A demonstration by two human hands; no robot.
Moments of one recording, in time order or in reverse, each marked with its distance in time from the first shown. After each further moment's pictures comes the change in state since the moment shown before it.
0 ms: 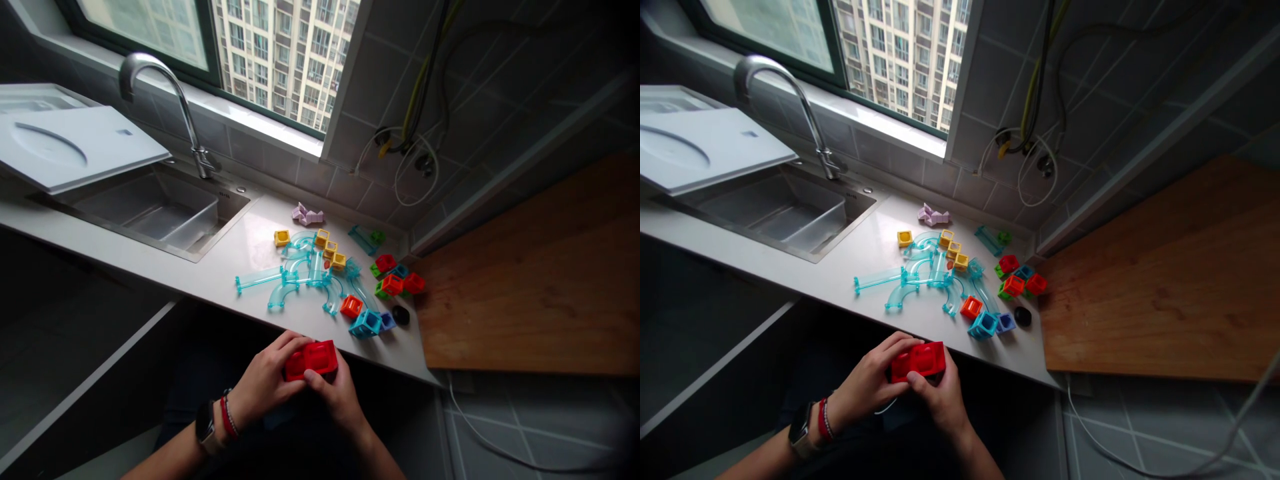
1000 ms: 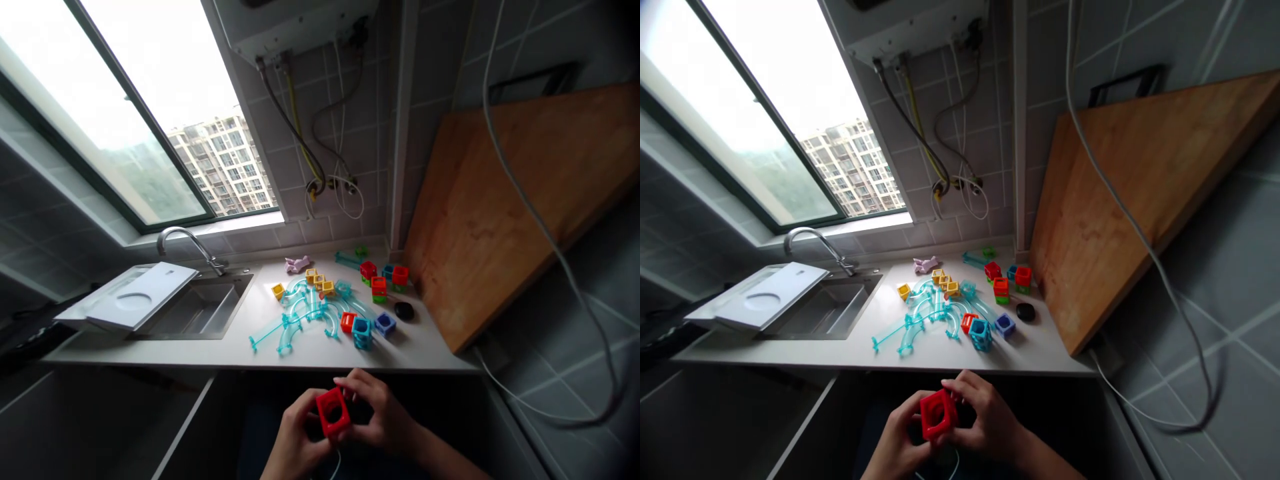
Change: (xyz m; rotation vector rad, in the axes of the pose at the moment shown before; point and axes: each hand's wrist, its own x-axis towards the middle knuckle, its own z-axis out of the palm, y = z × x) left_hand -0.024 0.059 0.067 -0.008 -0.005 -0.119; right_hand -0.026 0.007 -0.098 -0.514 -0.189 -0.716
